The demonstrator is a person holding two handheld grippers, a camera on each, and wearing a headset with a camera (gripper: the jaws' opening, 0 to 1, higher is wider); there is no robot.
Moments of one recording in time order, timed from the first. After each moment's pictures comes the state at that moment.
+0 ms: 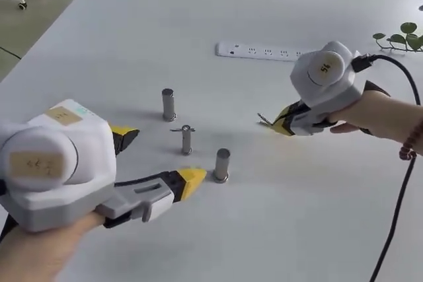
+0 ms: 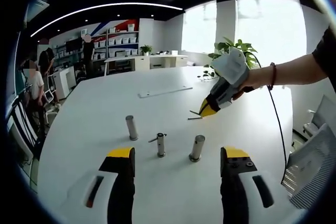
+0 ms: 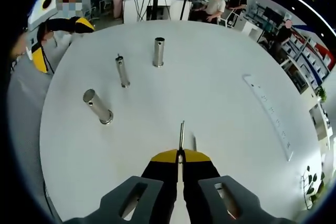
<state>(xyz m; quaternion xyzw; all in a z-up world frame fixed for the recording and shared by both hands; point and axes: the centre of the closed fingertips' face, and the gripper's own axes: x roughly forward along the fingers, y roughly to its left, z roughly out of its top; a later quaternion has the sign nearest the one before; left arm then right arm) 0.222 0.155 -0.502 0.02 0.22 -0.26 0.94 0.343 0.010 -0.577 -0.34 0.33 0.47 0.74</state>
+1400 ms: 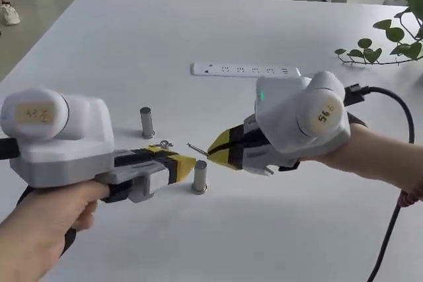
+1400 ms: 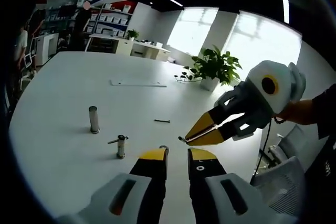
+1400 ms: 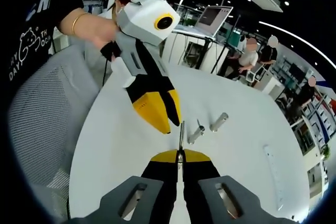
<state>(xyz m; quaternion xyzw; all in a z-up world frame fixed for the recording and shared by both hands) 0.217 0.104 -0.494 -0.11 0.28 -0.35 0.89 0.220 0.084 -0.504 -0.36 0.16 0.60 0.70</state>
